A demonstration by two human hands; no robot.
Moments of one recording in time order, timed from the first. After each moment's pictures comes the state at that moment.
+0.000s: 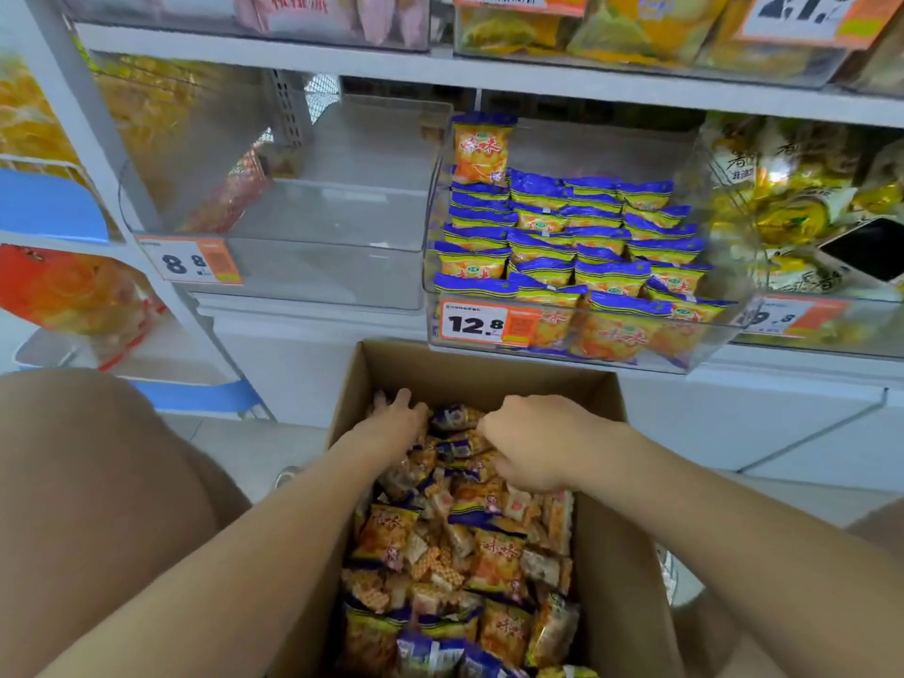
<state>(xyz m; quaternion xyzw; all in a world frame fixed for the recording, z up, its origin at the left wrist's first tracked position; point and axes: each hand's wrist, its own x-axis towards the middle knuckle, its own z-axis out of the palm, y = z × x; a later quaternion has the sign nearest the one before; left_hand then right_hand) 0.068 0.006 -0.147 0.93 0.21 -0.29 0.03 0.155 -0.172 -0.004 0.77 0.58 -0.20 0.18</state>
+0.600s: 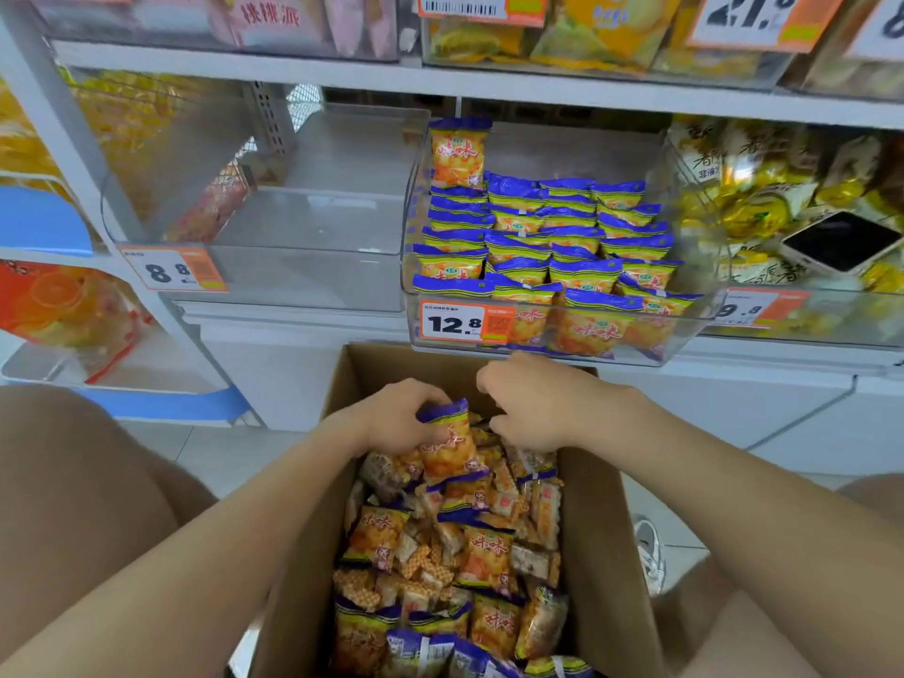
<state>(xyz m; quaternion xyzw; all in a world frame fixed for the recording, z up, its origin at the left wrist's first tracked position) 0.066 -0.007 -0.074 0.90 0.17 -0.16 0.38 0.171 -0.178 0.033 0.82 0.53 -0.21 0.10</state>
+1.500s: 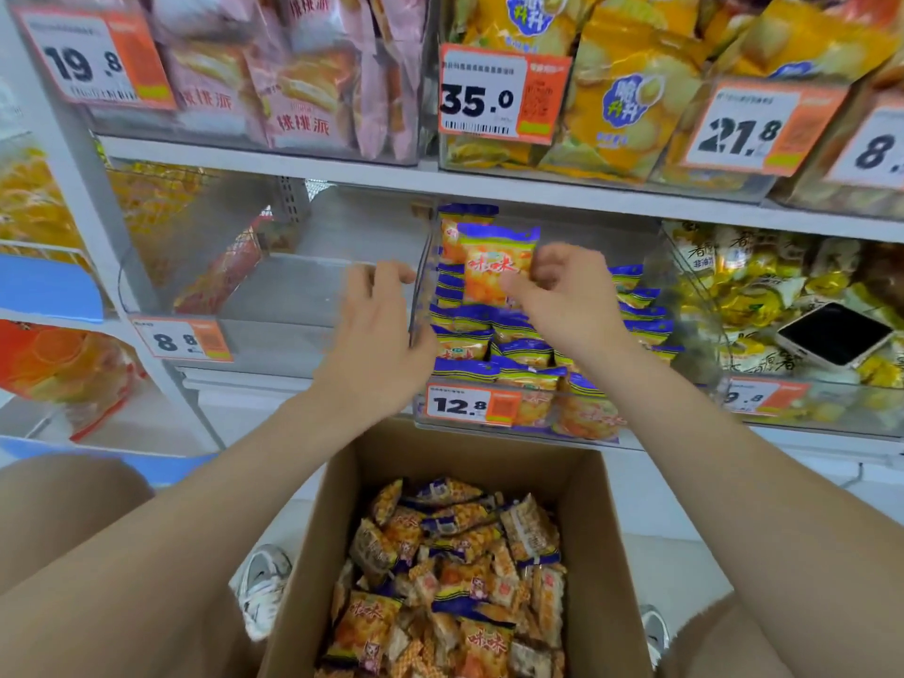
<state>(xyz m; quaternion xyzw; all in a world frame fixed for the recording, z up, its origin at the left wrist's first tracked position) 0.094 0.017 0.060 0.89 0.23 0.29 0.25 0.264 -0.112 0.090 0.81 0.30 -0.06 -0.51</state>
